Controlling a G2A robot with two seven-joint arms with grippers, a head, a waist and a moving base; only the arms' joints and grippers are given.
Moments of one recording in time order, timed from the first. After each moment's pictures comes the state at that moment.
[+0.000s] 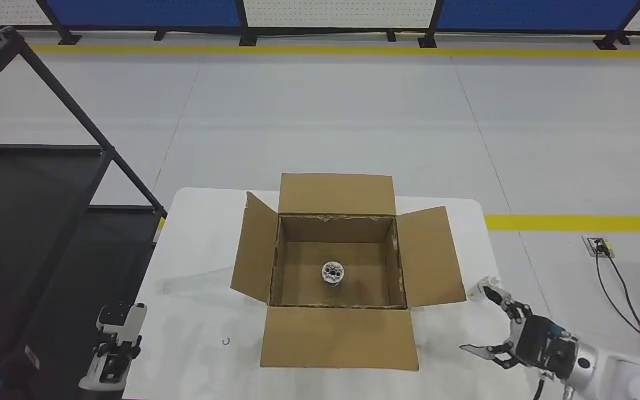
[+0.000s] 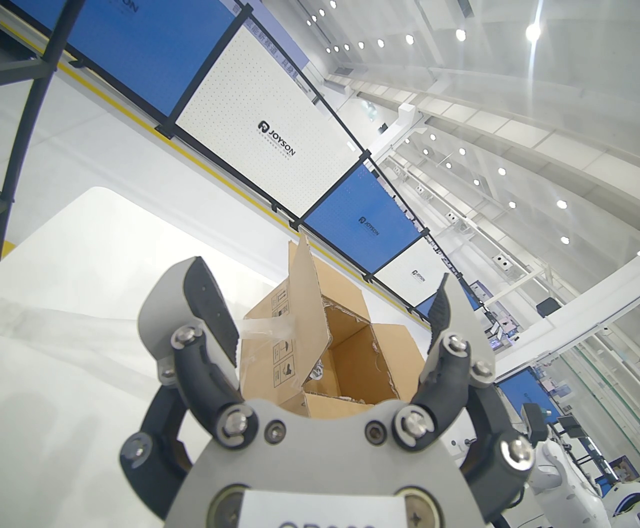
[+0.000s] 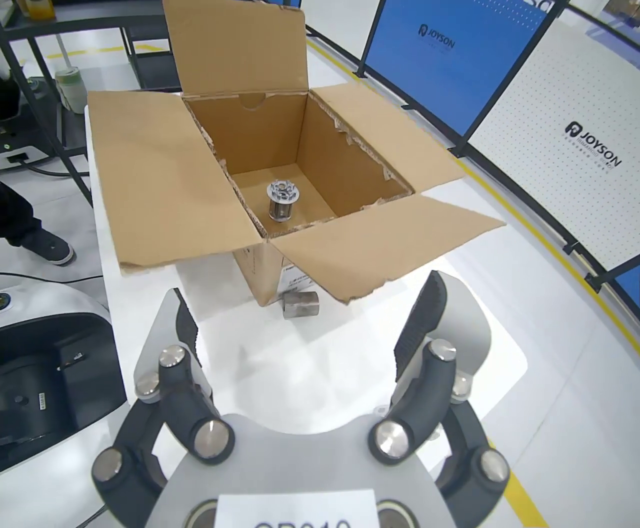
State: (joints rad) left arm 1.89 -1.40 -1.93 -2.23 0.38 -0.37 -0.08; right arm -1.49 -0.95 1.78 -1.73 -1.47 -1.01 -0.26
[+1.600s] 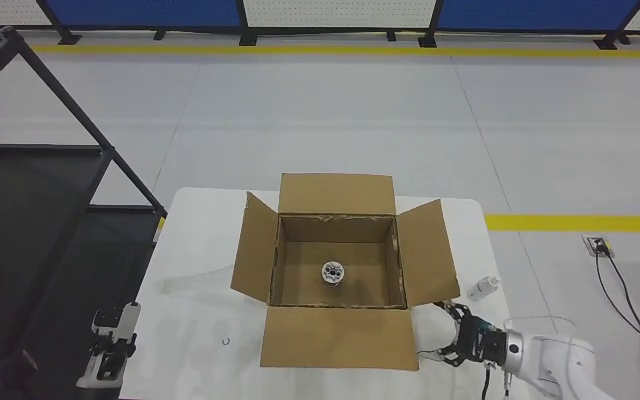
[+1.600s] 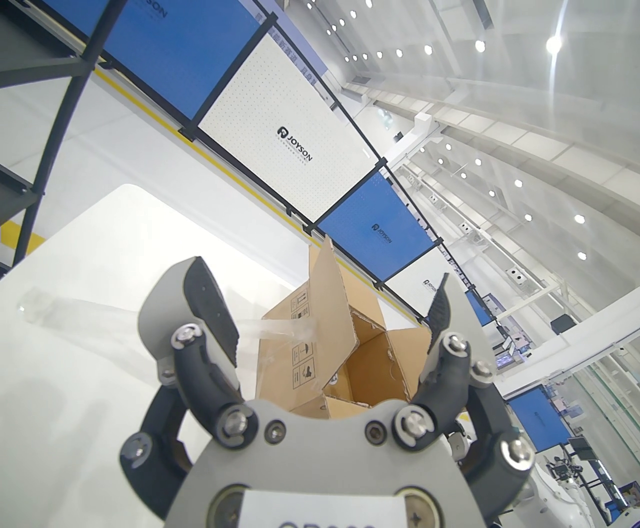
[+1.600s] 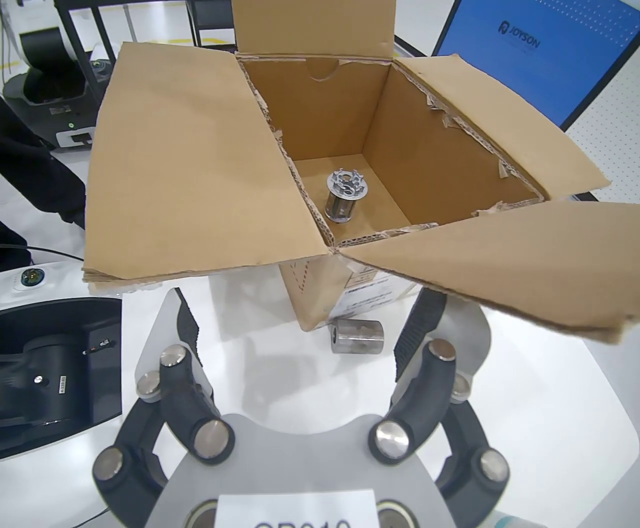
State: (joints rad) left arm 1.88 -1.40 -1.93 -2.18 0.38 -0.34 -0.04; right arm -1.27 -0.93 1.41 -1.53 -1.64 -0.97 -0.41
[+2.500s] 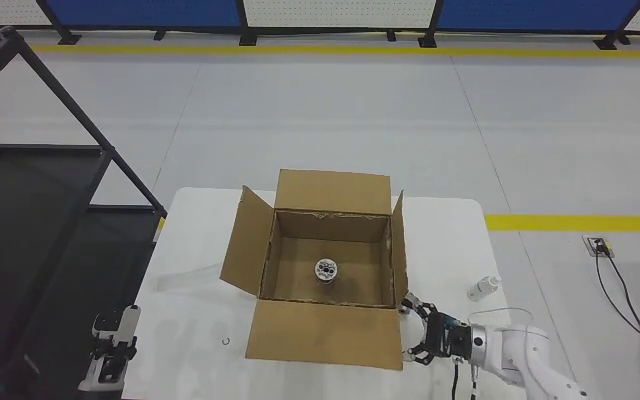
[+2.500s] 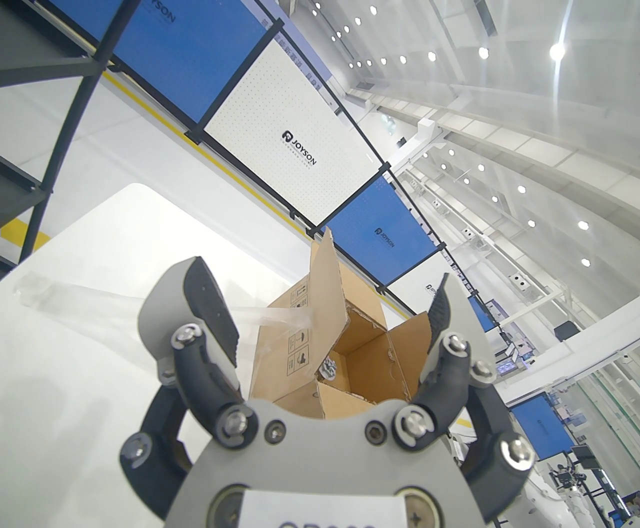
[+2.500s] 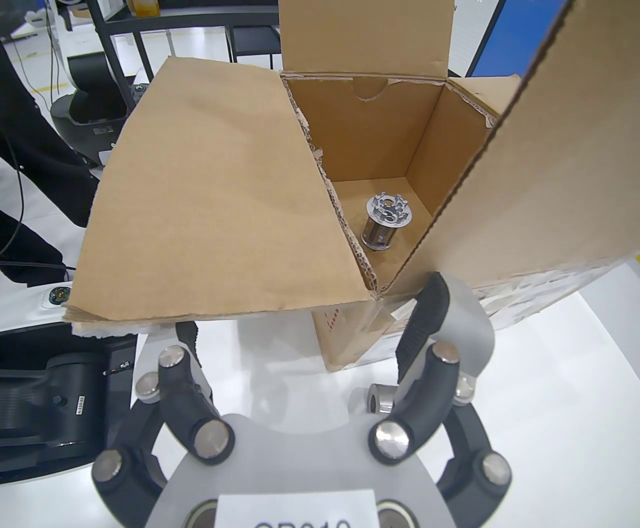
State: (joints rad) left arm 1.89 -1.40 -1.92 -2.17 0.39 -0.35 0.00; right arm -1.12 -0.97 1.20 -1.44 -1.59 -0.94 -0.41
